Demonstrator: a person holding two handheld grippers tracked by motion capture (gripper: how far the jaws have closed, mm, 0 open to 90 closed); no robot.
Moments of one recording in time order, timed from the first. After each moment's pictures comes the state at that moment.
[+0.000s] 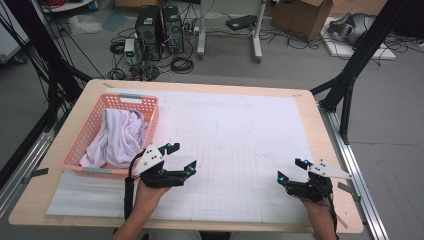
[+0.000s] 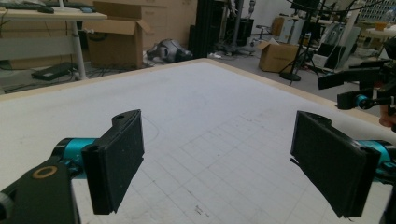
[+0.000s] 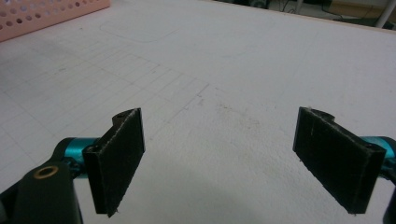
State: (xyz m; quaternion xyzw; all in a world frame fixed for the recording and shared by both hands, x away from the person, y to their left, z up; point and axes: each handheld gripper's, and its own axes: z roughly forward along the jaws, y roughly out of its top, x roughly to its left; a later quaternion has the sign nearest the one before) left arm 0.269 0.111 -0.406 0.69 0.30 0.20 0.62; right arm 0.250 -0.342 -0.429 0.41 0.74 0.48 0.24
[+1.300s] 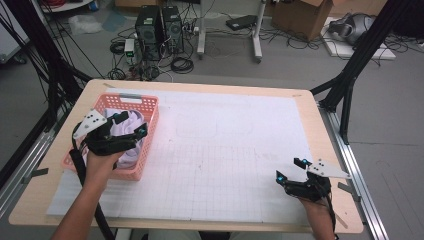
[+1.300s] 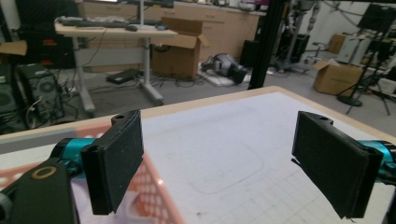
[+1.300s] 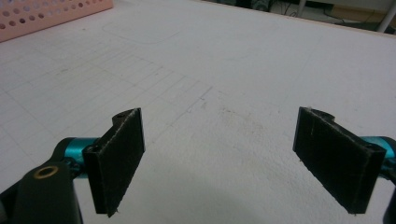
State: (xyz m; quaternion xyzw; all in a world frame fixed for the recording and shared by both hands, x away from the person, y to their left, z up) left arm 0.314 0.229 -0.346 0.65 0.38 0.27 0.60; right arm 0.252 -0.340 -0.429 0.40 0.74 0.48 0.25
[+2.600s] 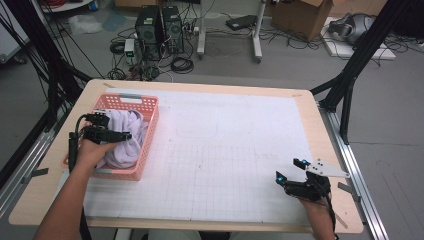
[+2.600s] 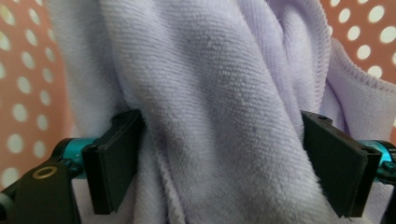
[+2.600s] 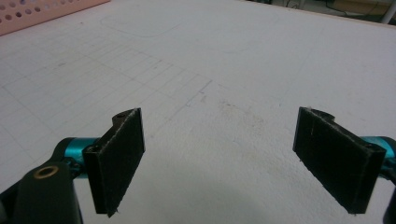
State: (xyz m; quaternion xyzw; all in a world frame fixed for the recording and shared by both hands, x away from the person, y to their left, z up) left arm 0.392 0.279 -0.410 0.72 0.59 0.18 0.30; right arm 0.253 -0.340 -0.431 0.41 0.74 0.47 0.24
